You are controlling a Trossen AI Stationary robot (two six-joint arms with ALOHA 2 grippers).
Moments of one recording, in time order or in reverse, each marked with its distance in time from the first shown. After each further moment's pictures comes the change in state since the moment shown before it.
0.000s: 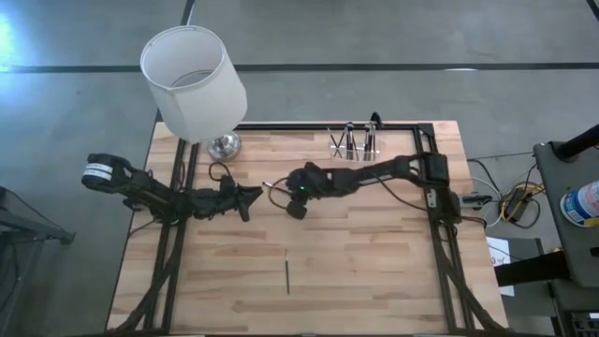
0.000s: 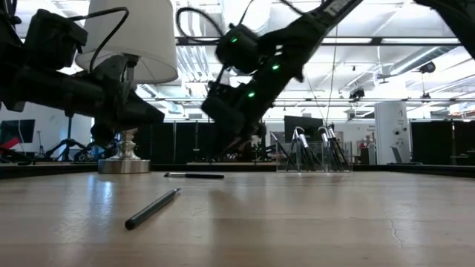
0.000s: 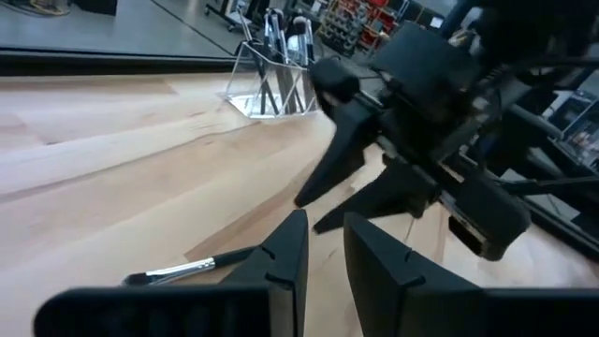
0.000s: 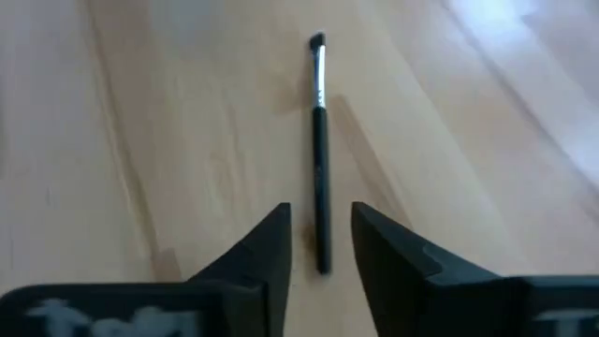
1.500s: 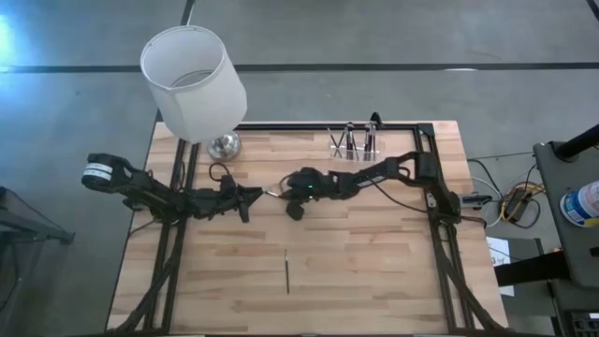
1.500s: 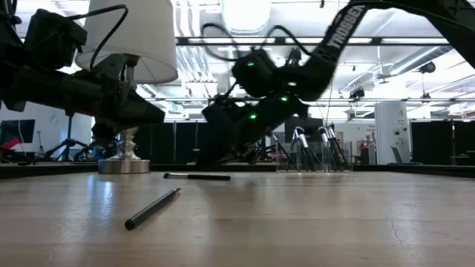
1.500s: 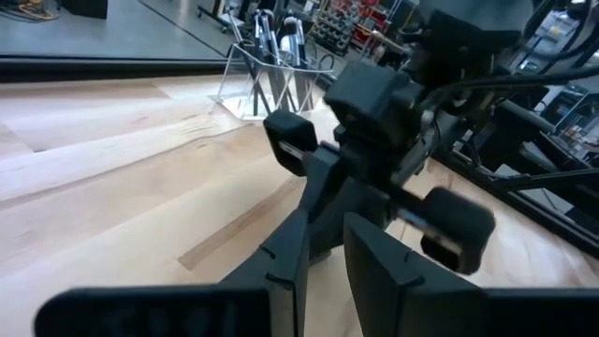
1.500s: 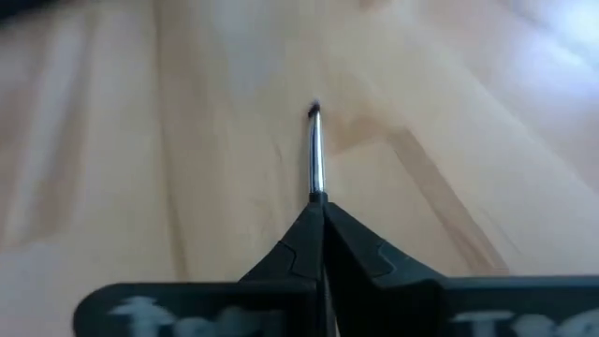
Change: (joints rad) left arm 0.000 0.000 0.000 0.010 0.018 0.026; right arm -0.040 0.087 -0.165 0.502 -0.199 0.070
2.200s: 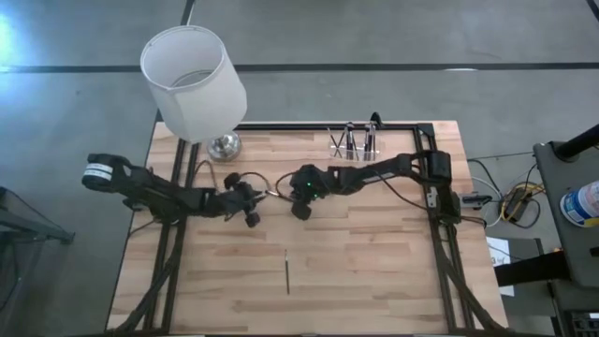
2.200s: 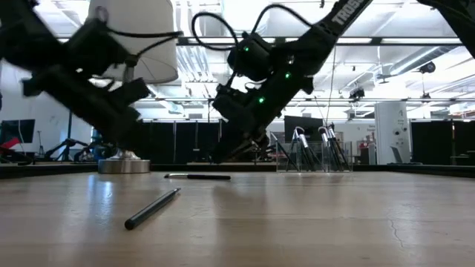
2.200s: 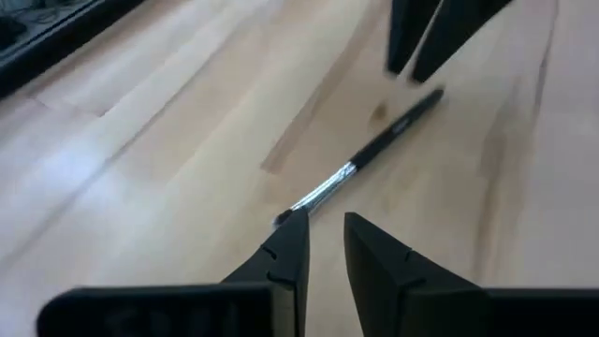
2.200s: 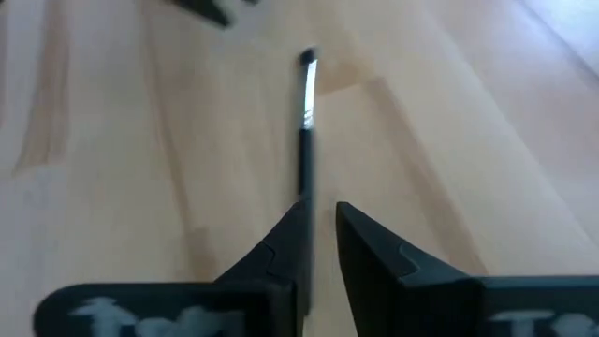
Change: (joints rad) left arm 0.022 0.001 0.224 -0.717 -0.022 0.270; right arm 0.014 -0.111 0.050 -0.348 0.020 -0.064
